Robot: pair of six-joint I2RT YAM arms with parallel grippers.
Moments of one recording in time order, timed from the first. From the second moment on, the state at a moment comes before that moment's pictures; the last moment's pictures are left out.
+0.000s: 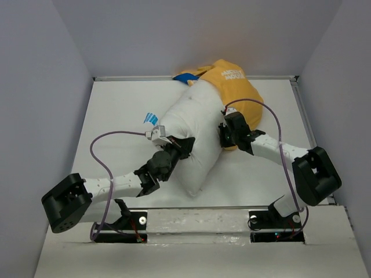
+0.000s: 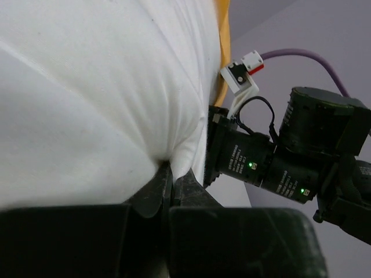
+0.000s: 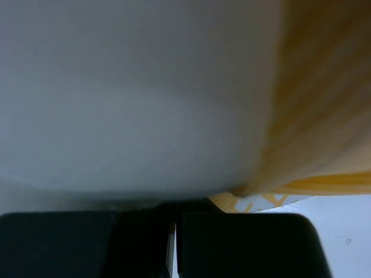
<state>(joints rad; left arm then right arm) -0.98 1.17 0.42 0.74 -0.55 -0.92 0.54 1.53 0.89 -0.14 0.04 0.31</state>
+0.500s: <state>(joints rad) -1.27 1.22 0.46 0.81 -0.86 -0.87 0.72 1.74 1.38 -0.40 -0.03 0.17</state>
